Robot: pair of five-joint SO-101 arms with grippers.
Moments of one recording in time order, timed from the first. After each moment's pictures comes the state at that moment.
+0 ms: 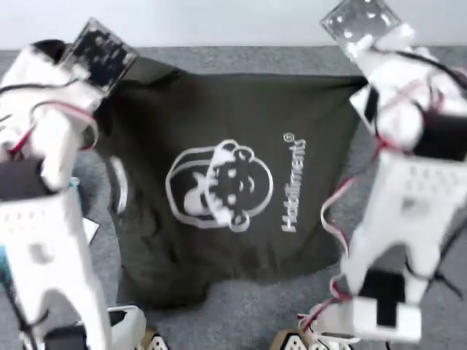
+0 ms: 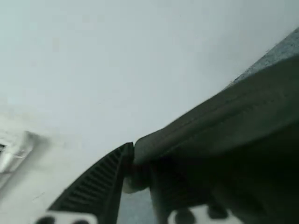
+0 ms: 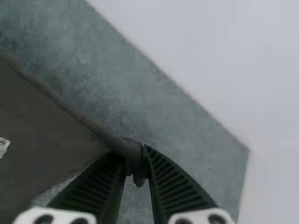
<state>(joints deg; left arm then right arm) -11.2 -21.5 -2.7 57.6 -40.7 4.9 -0.2 -44.2 90.7 46.0</state>
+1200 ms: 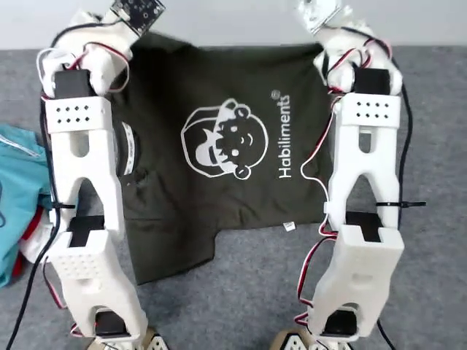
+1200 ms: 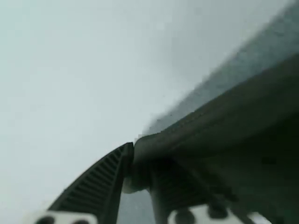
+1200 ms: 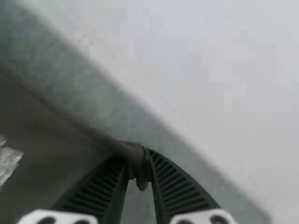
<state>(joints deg) -8.2 26.9 -45.1 65.2 -41.2 0.2 27.5 -43.7 58.3 46.3</state>
